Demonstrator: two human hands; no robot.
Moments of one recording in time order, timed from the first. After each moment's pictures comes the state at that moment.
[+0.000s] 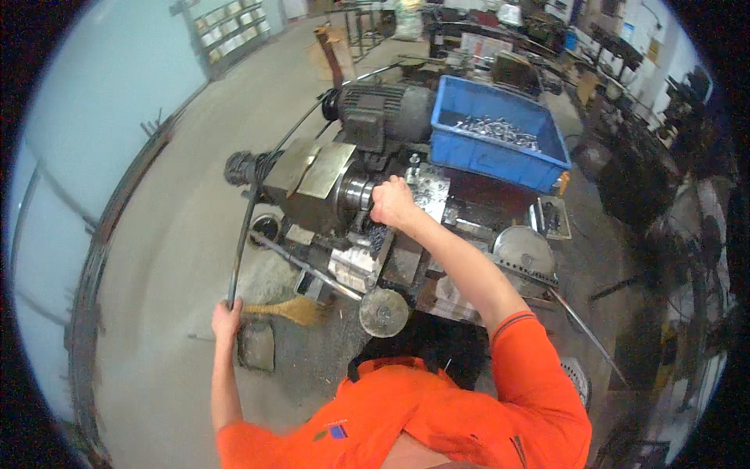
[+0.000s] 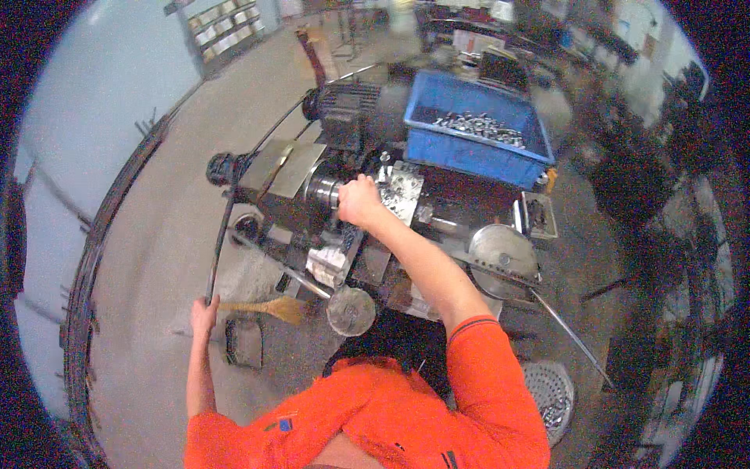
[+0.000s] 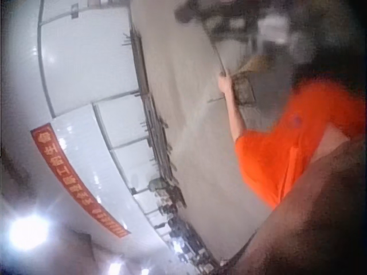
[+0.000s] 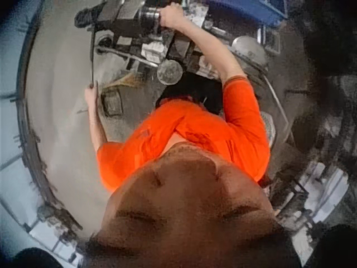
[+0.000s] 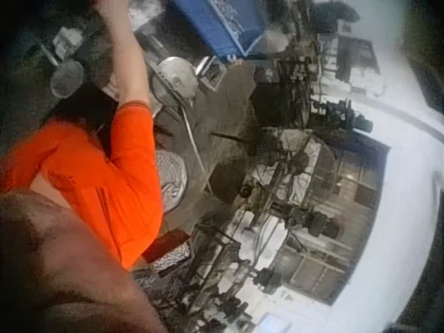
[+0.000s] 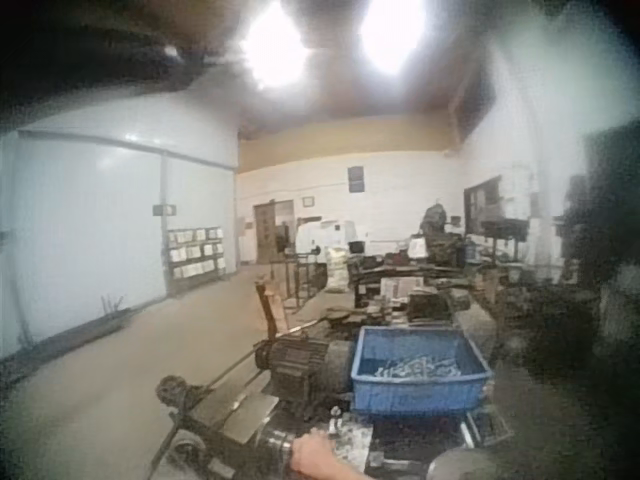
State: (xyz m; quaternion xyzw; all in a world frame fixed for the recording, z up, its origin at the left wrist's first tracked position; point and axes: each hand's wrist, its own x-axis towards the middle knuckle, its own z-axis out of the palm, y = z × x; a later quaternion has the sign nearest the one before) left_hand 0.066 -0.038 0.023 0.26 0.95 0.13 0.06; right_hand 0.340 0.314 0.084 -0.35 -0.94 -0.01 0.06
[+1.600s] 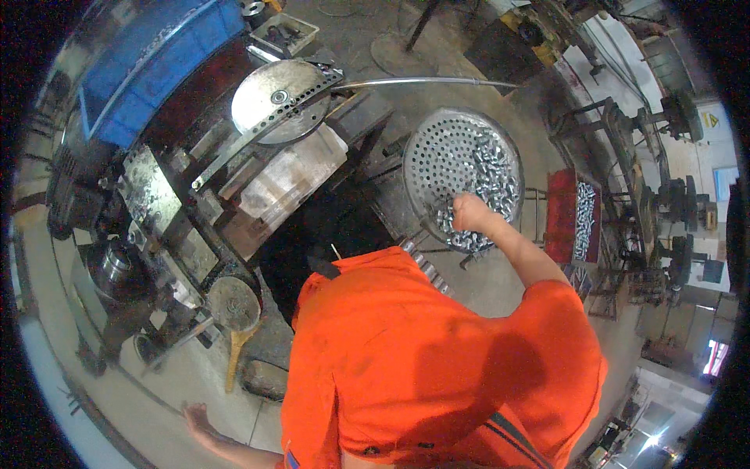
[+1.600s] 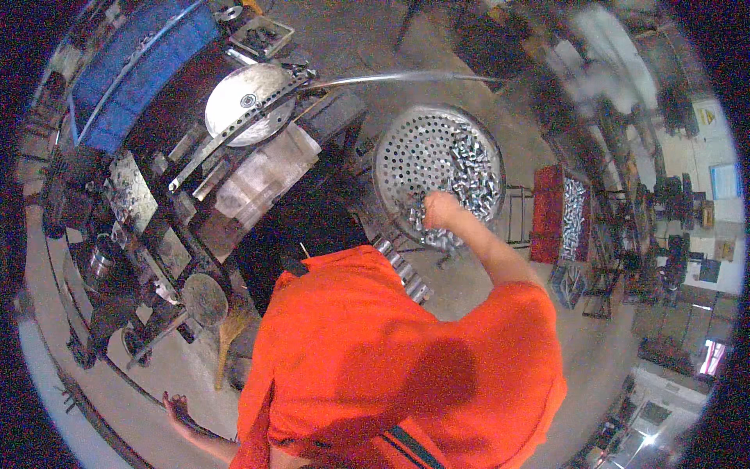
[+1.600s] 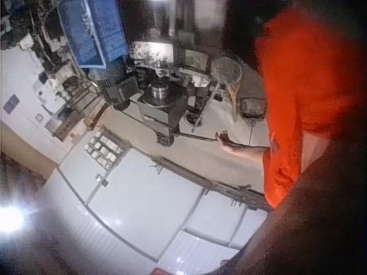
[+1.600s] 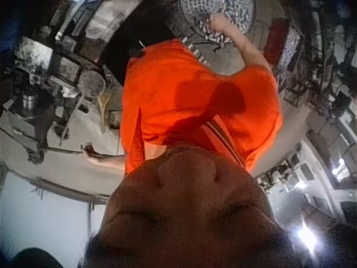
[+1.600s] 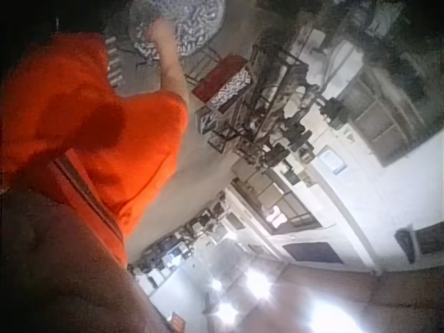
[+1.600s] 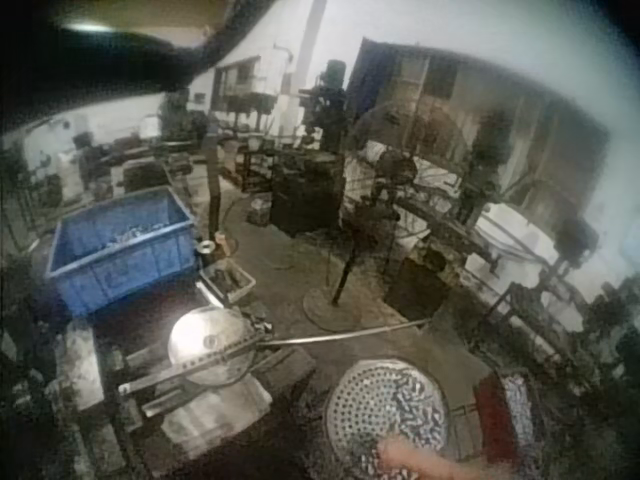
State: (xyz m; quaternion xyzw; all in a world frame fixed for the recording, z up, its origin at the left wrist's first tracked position) left_hand -0.043 -0.010 -0.040 0.30 0.66 0.47 0.50; right_hand 0.804 -0.060 -0.096 -0.77 -0.57 0.24 -0.17
